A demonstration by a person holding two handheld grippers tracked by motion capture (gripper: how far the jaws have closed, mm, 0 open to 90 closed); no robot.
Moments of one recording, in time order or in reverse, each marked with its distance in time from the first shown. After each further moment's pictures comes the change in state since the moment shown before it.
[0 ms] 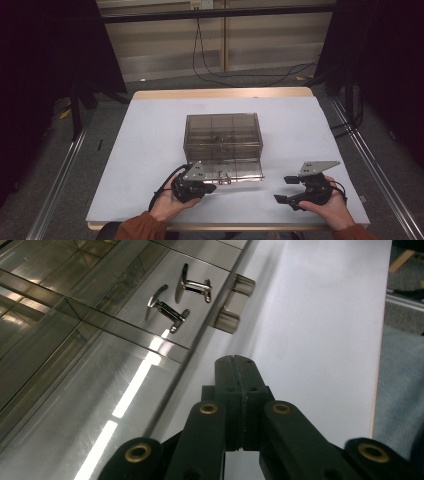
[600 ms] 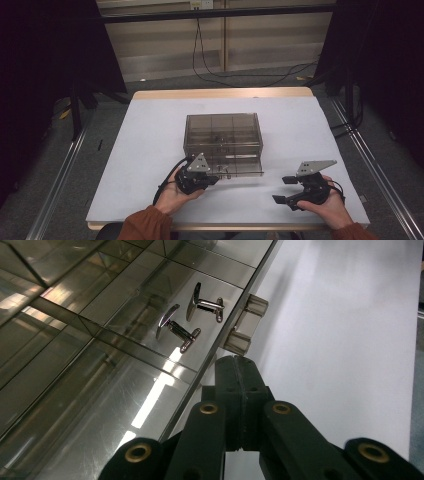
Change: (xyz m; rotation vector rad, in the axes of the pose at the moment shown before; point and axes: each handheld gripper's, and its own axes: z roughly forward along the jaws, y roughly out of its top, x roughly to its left) left arm 0.012 0.014 0.006 -0.022 0.030 -0.013; right arm 0.000 0.002 0.004 0.015 0.011 -0.011
